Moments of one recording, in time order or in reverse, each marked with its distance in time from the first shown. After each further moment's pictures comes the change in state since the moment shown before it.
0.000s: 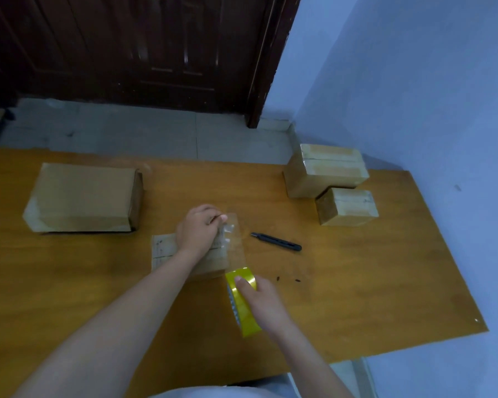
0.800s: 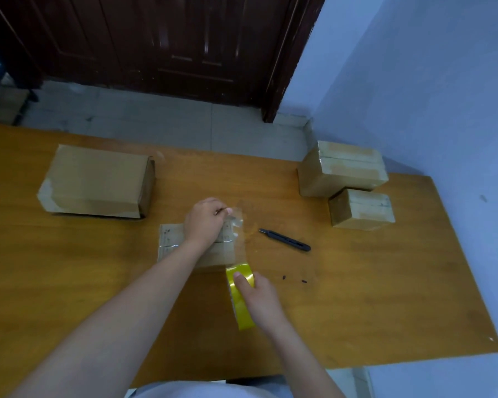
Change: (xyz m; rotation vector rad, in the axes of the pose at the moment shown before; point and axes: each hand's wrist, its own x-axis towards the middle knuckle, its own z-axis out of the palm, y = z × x) left_hand 0.003 -0.002 -0.001 -0.006 0.006 -0.025; right_hand 0.021 0.018 0.014 -0.020 0.029 -0.012
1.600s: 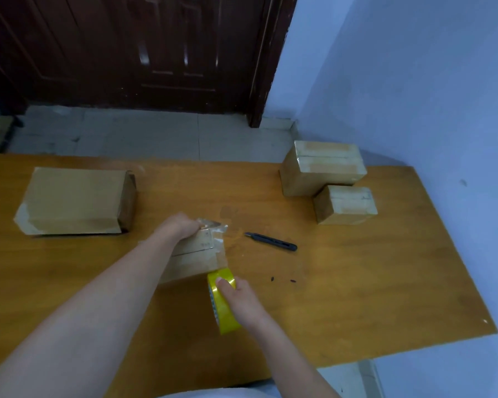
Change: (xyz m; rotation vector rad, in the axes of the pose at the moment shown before) left_hand 0.029 0.003 -0.014 0.368 -0.449 -0.470; right_hand 0.008 0.006 -0.001 0.195 -0.188 0.051
